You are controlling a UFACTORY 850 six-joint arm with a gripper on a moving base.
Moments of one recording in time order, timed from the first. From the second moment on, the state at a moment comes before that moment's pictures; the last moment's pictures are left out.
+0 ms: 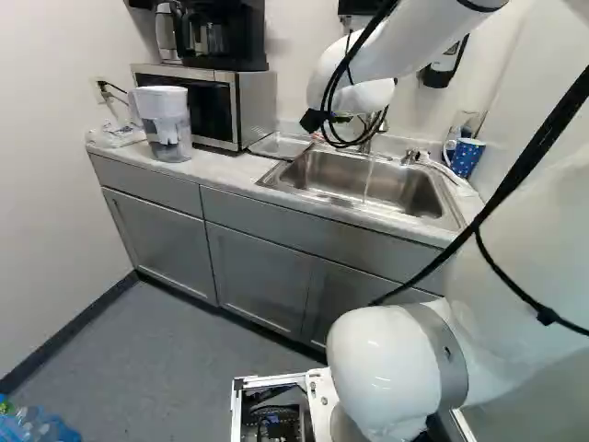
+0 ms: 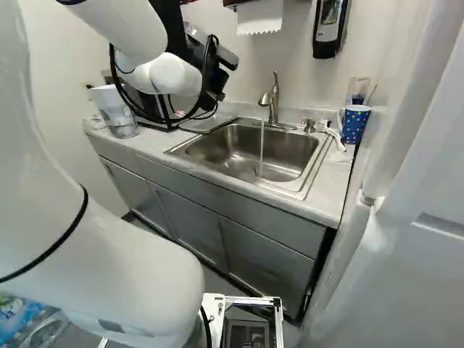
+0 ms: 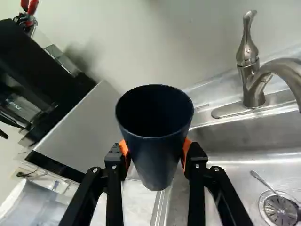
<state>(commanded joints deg) -0.3 10.1 -46.6 1.5 18.4 30.1</state>
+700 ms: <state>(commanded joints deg) -0.3 10.1 -46.6 1.5 18.4 8.9</state>
